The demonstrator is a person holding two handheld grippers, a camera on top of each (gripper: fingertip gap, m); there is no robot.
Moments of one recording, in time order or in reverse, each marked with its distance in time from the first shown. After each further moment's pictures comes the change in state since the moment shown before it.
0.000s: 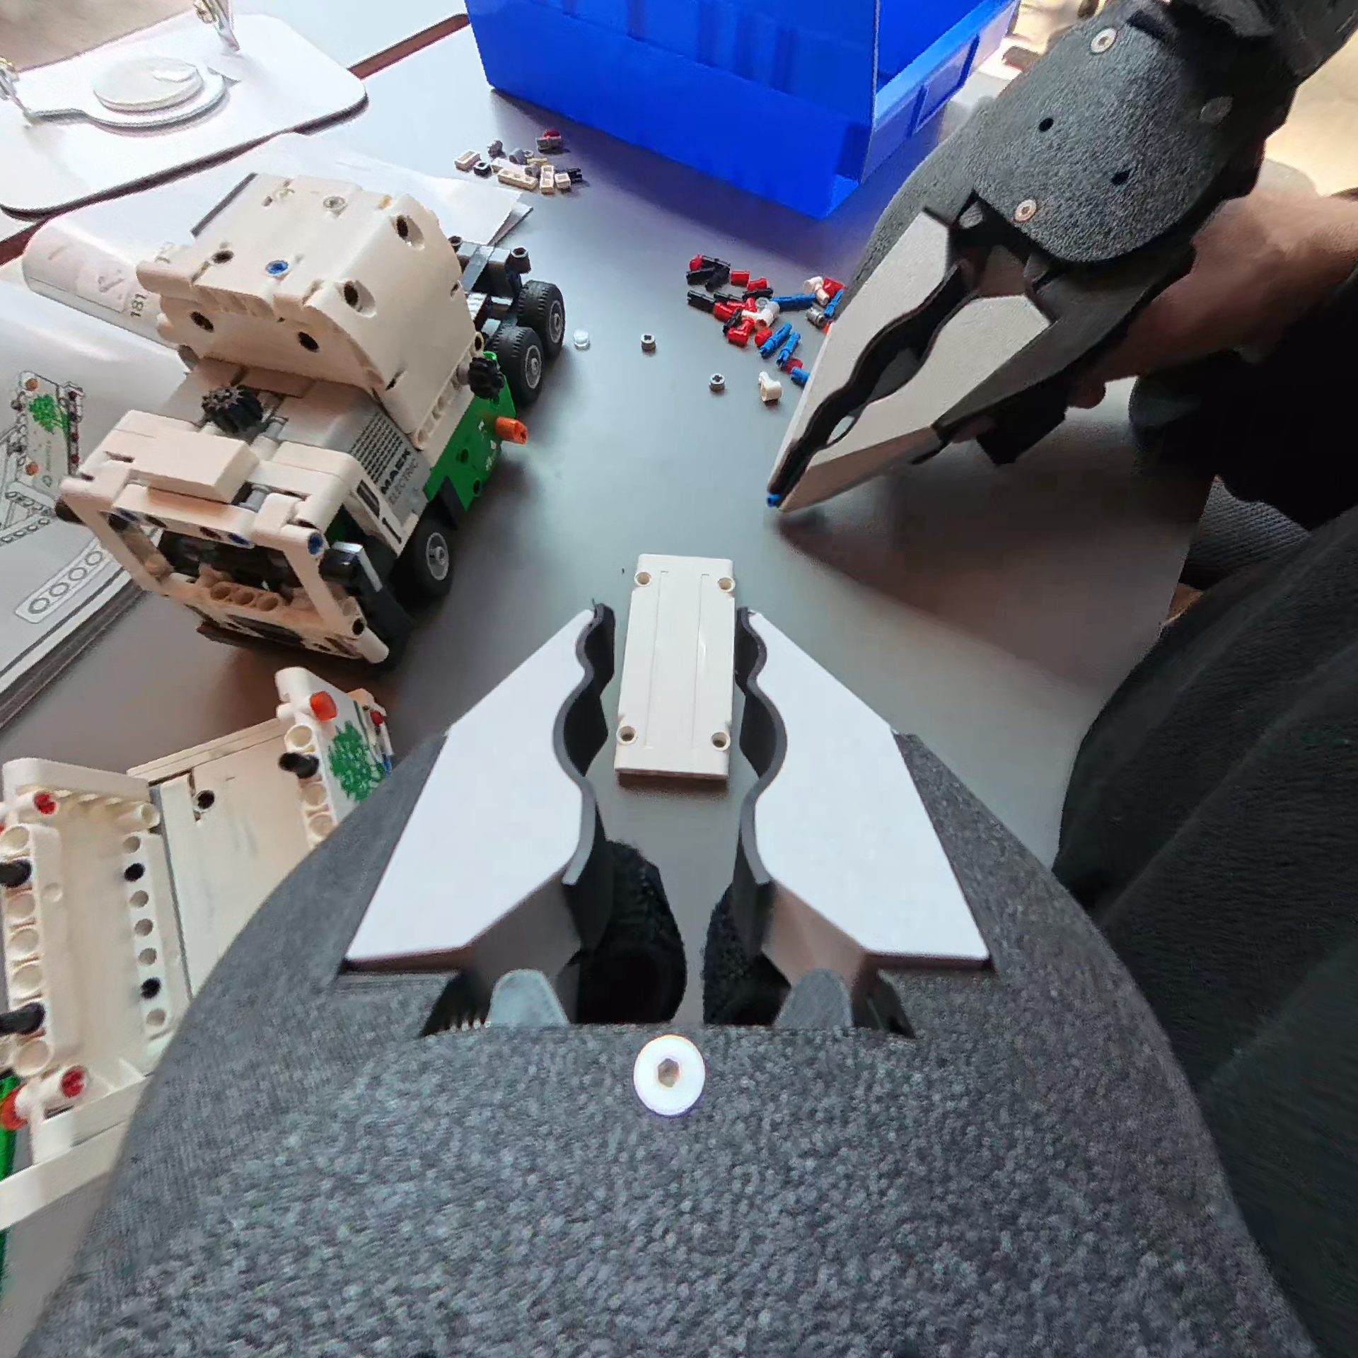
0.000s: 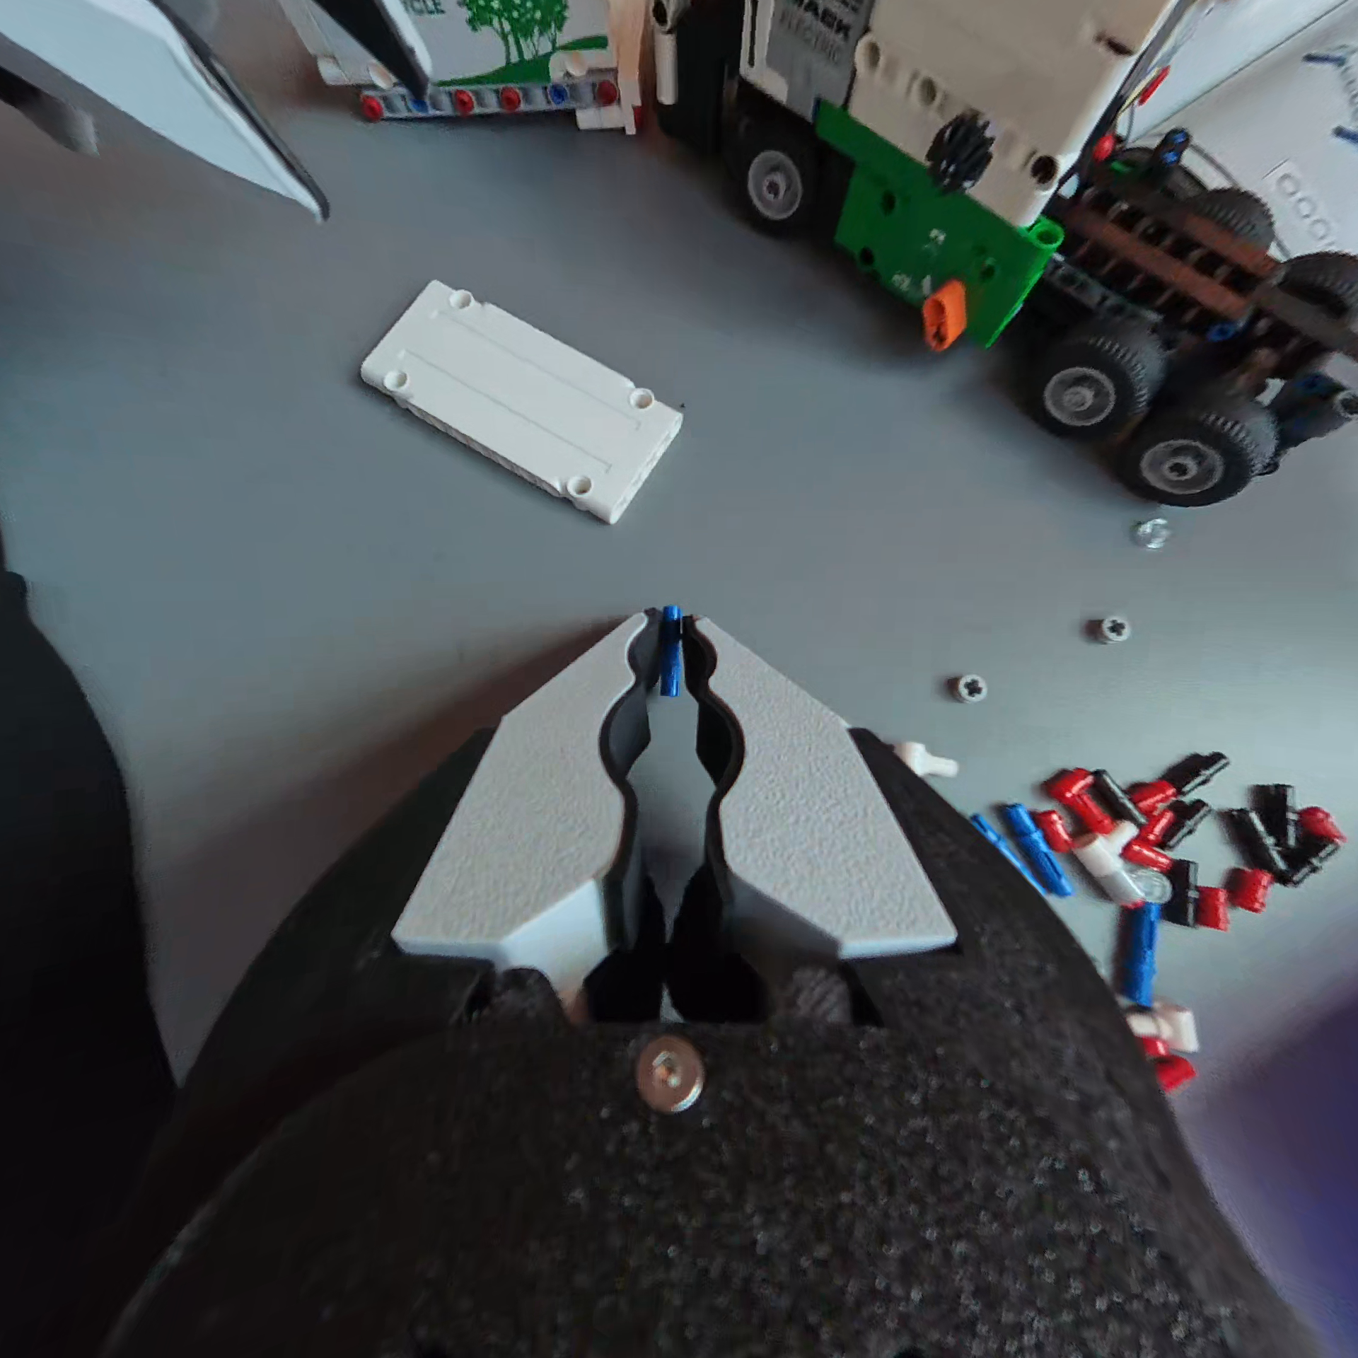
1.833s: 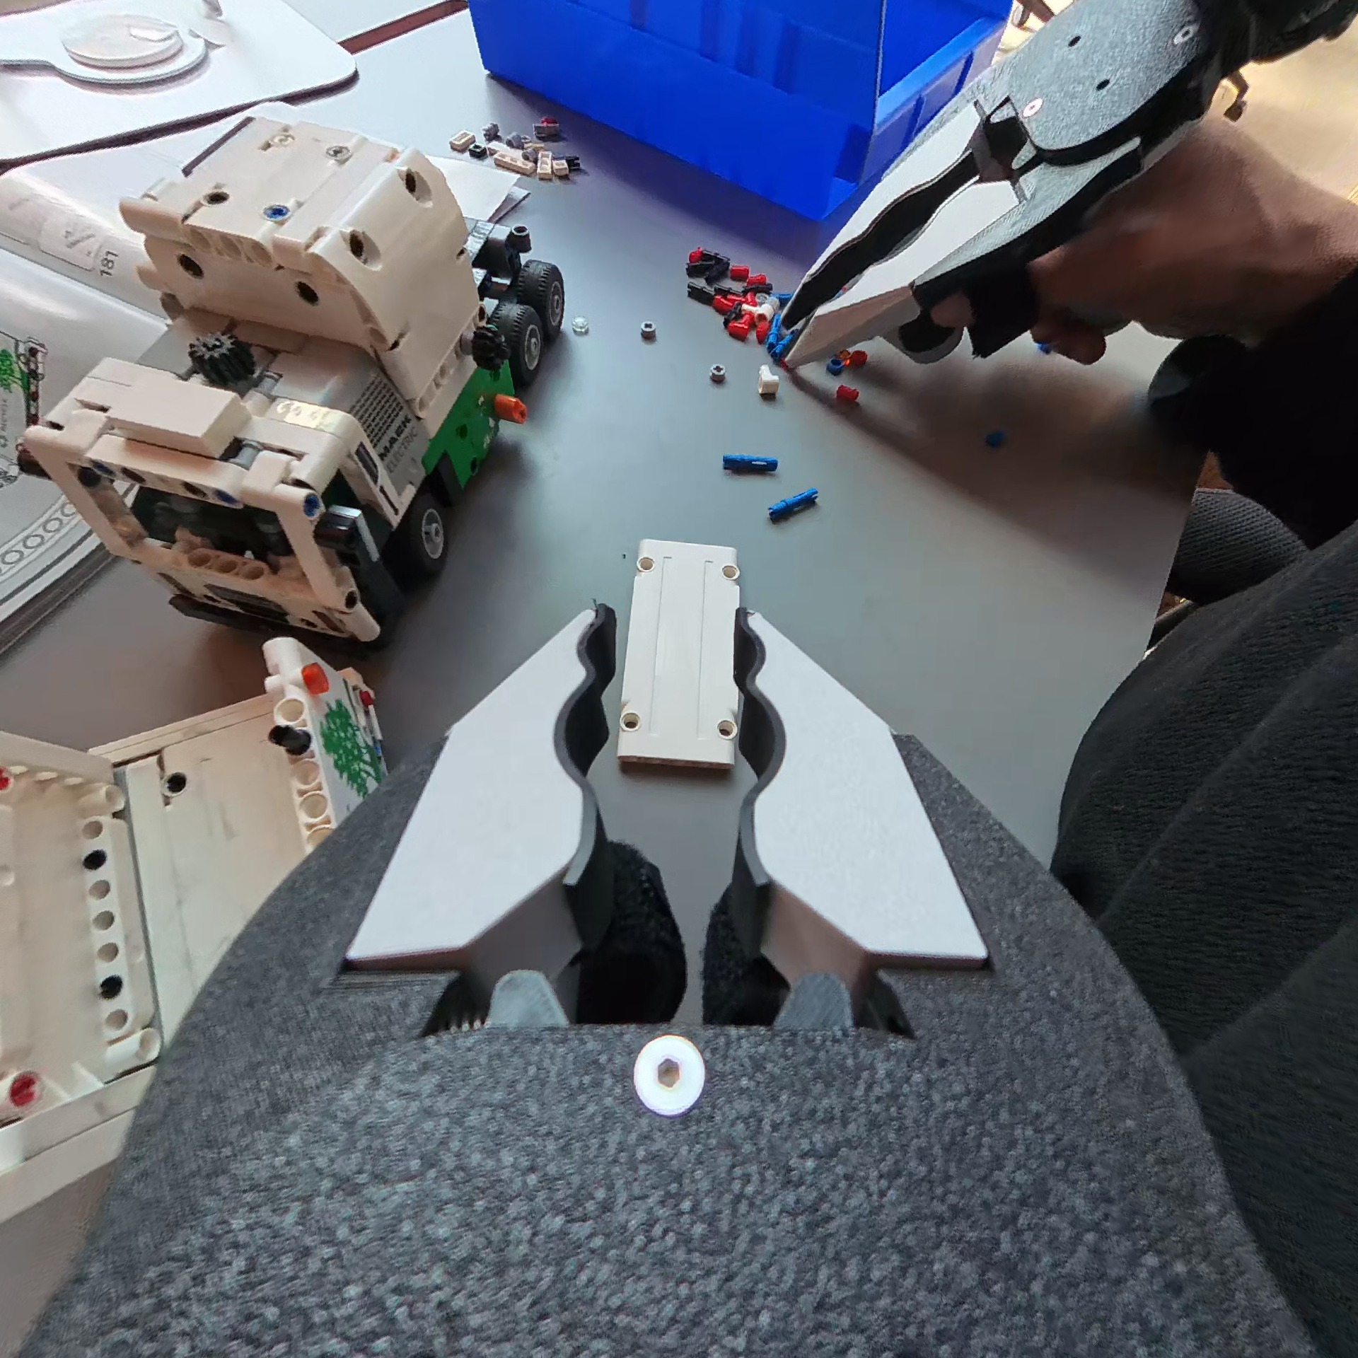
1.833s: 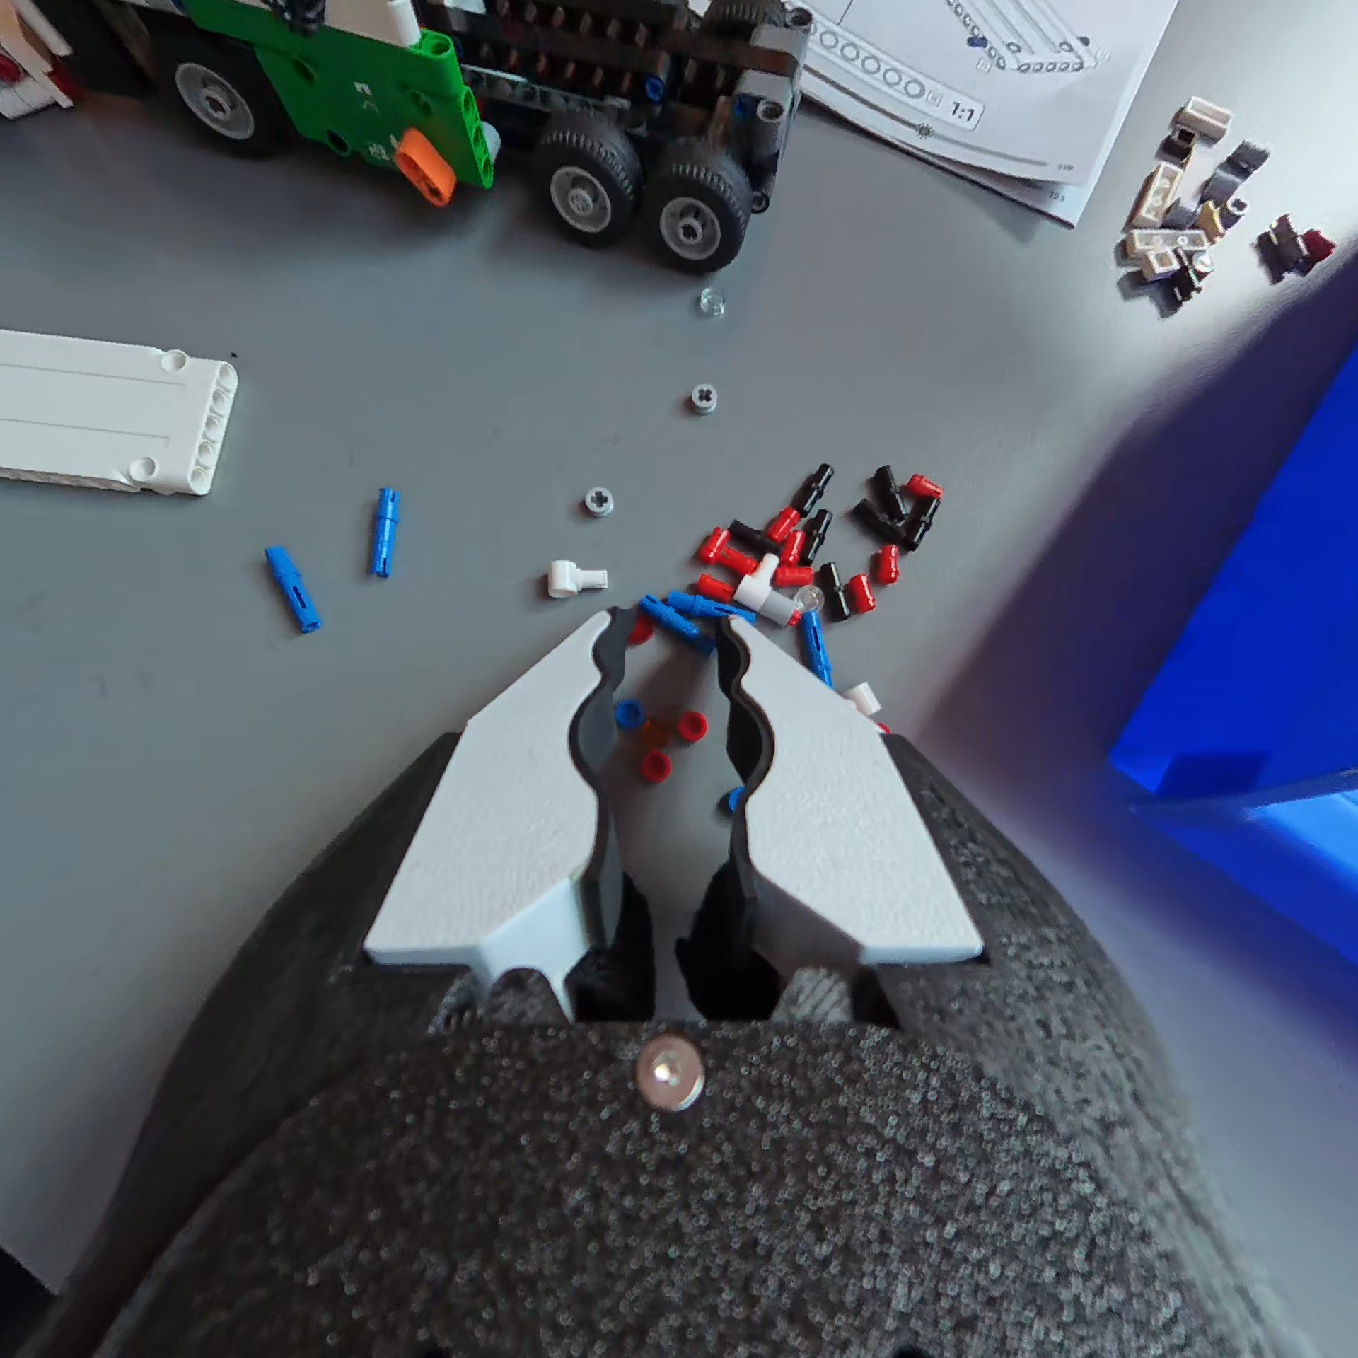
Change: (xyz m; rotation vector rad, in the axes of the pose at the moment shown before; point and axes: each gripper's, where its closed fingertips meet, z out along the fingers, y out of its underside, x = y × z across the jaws) left arm -0.004 0.007 0.002 0.017 0.035 -0.043; right arm 0.085 0.044 -0.039 -0.034 0.335 0.305
